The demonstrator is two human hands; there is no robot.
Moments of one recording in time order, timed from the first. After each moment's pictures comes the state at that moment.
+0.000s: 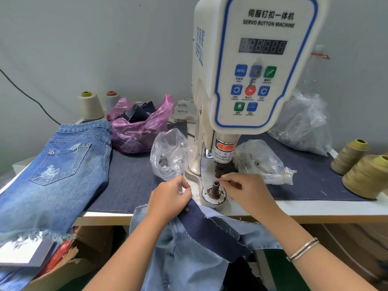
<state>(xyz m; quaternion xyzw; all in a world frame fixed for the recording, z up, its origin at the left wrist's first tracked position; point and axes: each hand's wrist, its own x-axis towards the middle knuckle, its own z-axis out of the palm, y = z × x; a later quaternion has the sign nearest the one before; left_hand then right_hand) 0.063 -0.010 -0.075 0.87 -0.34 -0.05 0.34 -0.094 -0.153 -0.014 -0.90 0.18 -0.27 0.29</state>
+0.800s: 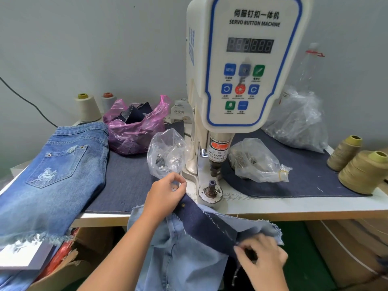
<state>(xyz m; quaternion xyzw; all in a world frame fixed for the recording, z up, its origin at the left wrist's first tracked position) 0.066 -0.009 -0.070 0.83 -0.32 -0.09 0.45 -0.181 -0.094 -0.106 -0.86 0.42 -0.16 0.26</state>
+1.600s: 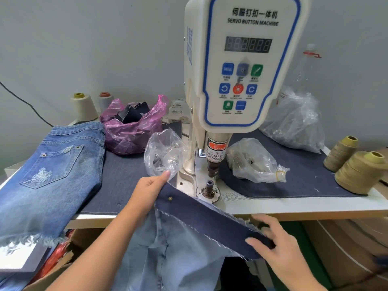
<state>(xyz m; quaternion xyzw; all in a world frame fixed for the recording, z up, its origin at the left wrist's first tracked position) 0.076 0.012 -0.051 0.67 -0.22 -0.28 0.65 -0.205 -0.128 -0.066 -0.86 0.28 -0.21 0.37</state>
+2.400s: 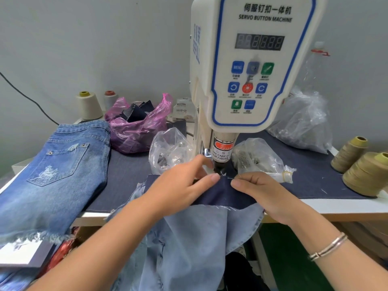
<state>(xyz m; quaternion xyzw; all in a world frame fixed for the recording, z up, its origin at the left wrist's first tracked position) 0.036 -0.001 0.024 0.75 -0.56 -0.10 0.34 -0.119 -0.161 0.011 -0.73 0.15 -0.07 0.66</state>
